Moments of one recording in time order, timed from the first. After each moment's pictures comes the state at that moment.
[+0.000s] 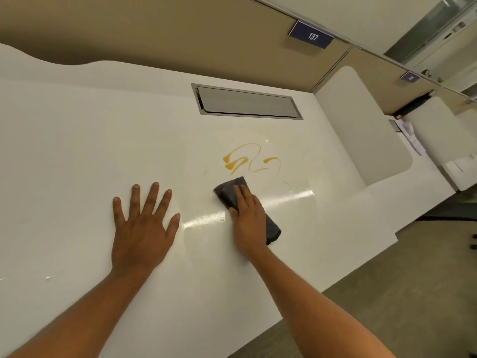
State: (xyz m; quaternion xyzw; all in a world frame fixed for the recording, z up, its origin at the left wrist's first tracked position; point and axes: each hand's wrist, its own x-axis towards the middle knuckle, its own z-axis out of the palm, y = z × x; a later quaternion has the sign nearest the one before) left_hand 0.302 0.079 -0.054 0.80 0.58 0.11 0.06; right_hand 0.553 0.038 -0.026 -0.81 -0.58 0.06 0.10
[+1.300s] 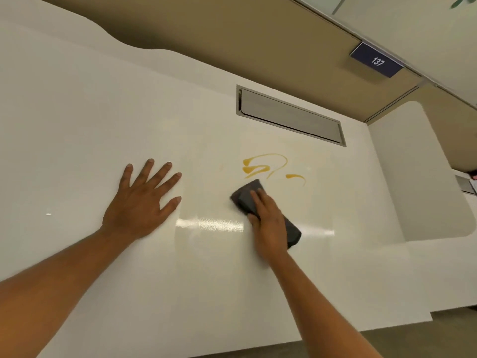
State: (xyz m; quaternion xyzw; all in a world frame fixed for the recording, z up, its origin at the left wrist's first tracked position) left_hand 0.308 0.077 -0.052 0.79 0.61 0.11 0.03; right_hand 0.641 0.048 -0.023 -0.68 -0.71 0.12 0.12
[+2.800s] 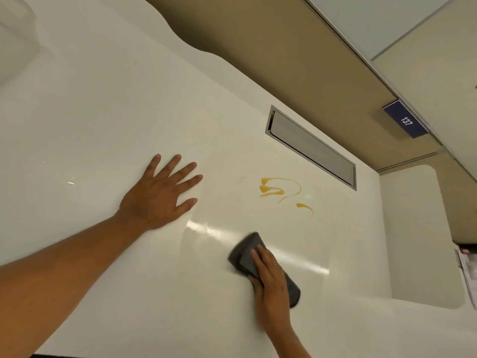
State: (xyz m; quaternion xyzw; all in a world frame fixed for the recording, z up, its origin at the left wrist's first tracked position) left_hand 0.307 0.076 -0.063 0.78 0.61 0.13 0.03; right_hand 0.669 -0.038 -0.023 -0.62 -0.76 0.17 0.09
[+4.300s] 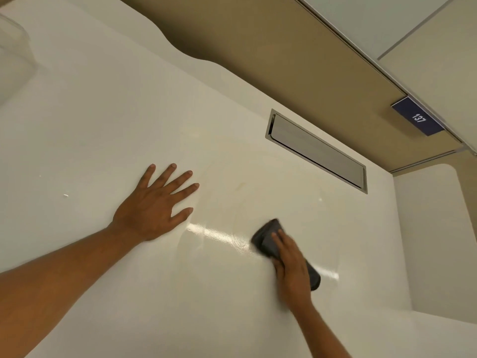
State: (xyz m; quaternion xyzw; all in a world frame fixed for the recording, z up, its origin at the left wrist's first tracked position) left_hand 0.308 0.077 -0.056 0.78 0.61 0.12 0.03; right_hand 0.713 0.043 -0.019 -0.62 -0.76 0.18 0.10
